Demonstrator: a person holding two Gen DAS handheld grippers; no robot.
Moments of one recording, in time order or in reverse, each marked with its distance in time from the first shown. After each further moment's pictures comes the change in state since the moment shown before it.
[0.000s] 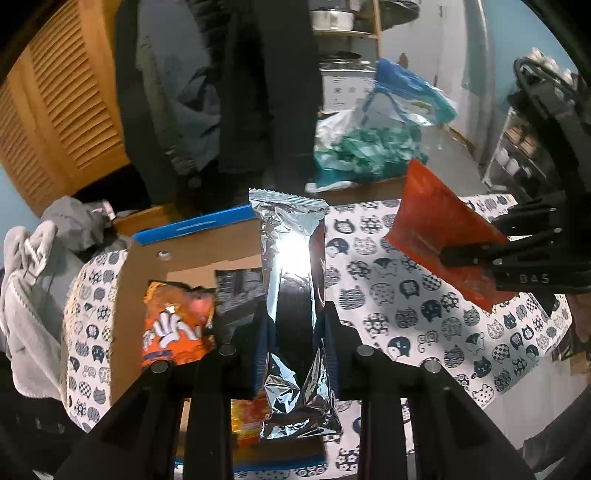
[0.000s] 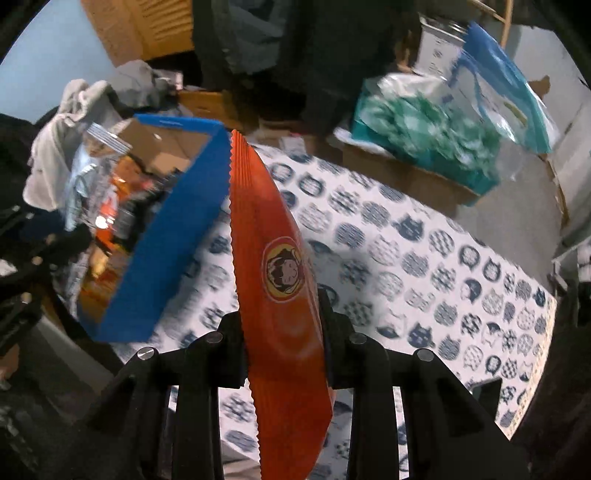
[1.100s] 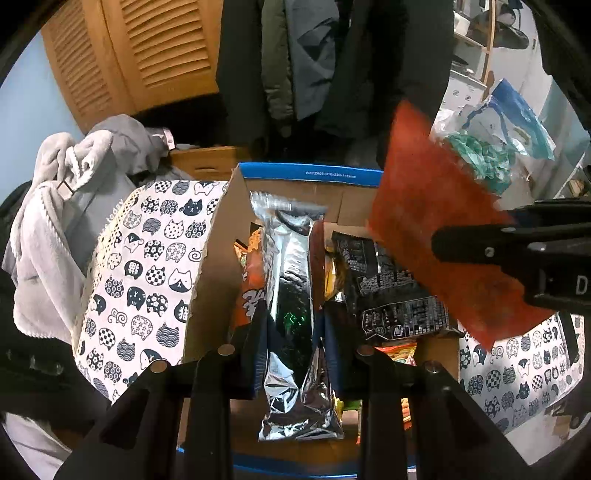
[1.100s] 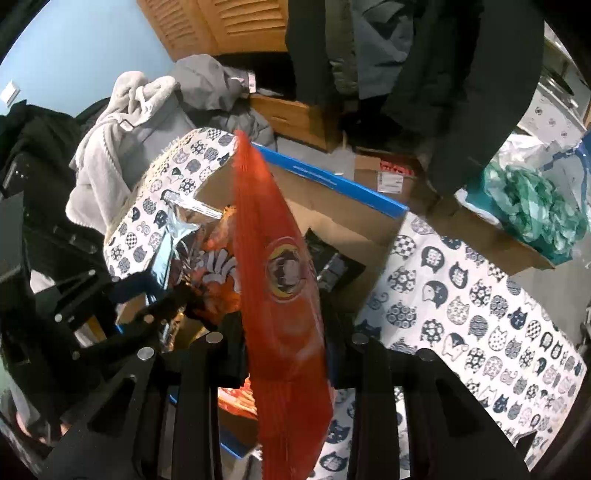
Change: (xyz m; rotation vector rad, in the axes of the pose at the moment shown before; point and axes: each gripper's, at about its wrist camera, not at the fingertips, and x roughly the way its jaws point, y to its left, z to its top) left arm 0.032 0.123 -0.027 -0.256 0.114 0.114; right arm 0.050 0.147 0.104 -0.072 0.035 0.151
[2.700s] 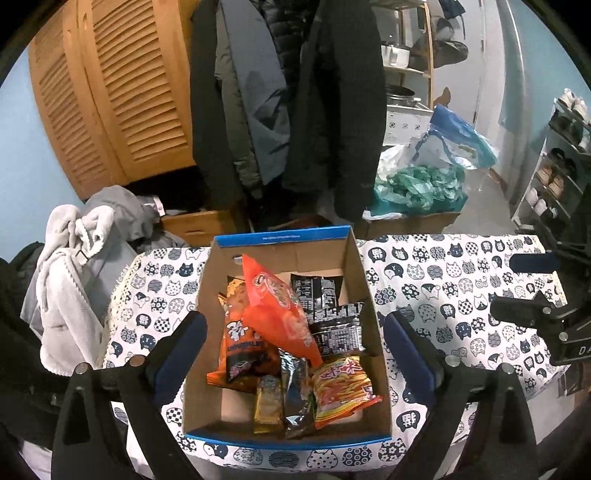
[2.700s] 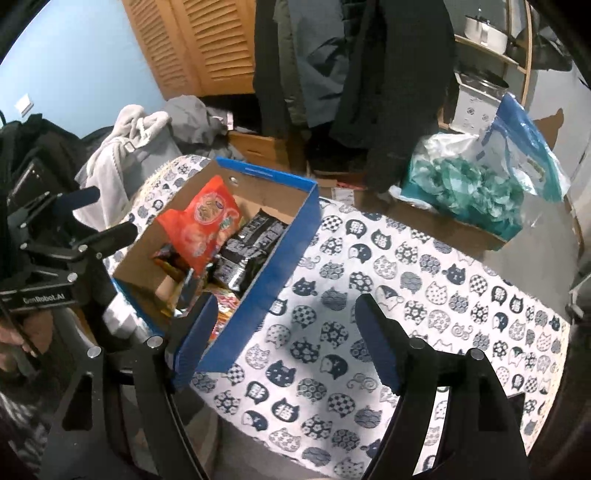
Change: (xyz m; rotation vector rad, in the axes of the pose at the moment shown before) left arm -0.090 -0.046 -0.007 0.134 -0.200 -0.026; right arm -0.104 -0.050 -0.116 0.007 -0.211 -0.097
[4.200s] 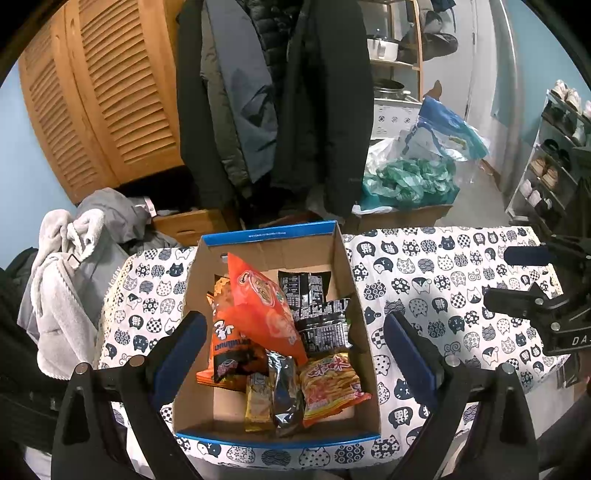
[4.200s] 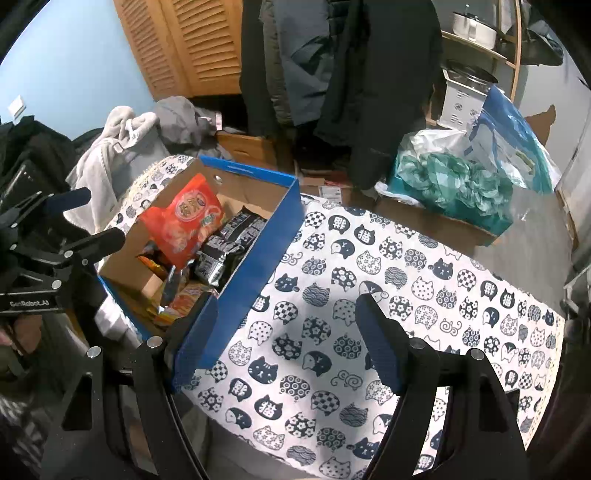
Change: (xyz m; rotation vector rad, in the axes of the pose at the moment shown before) left arm 0.000 -0.013 -0.001 0.023 0.015 -0.017; right arm -0.001 -0.015 -0.008 0.027 -0.001 -0.014
